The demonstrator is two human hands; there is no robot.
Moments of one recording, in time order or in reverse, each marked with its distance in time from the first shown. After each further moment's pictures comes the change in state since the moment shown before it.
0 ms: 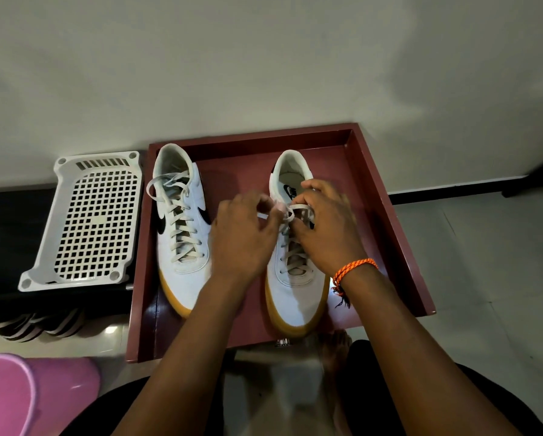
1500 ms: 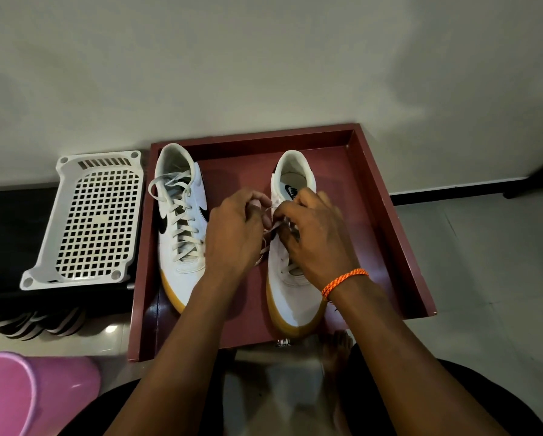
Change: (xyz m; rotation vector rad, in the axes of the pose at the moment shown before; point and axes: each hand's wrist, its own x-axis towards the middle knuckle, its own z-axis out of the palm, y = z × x) left_hand -0.001 0.003 -0.014 -0.260 0.030 -0.084; right_hand -0.011 -0.010 0.013 -0.160 0.077 -0.288
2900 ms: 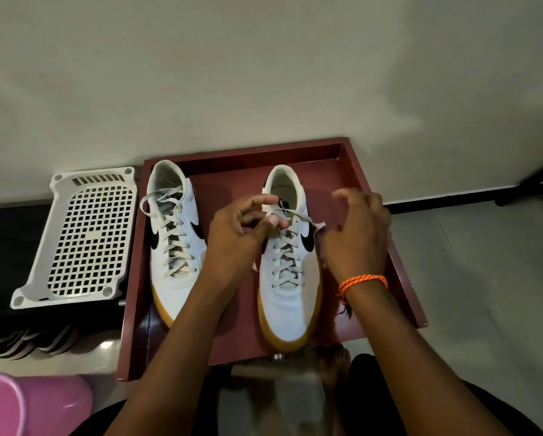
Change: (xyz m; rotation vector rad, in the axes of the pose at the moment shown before) left_hand 0.002 0.010 0.006 -0.432 -0.183 -0.010; right_hand 0.001 0.034 -0.030 0.136 0.258 0.527
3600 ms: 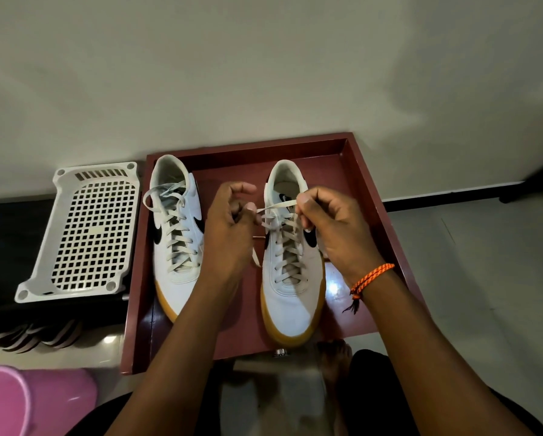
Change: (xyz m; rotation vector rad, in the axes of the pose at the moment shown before) left_hand -0.002 -0.001 0.000 0.020 0.207 -0.027; right_hand 0.003 -0.016 0.003 0.738 -0.463 -0.139
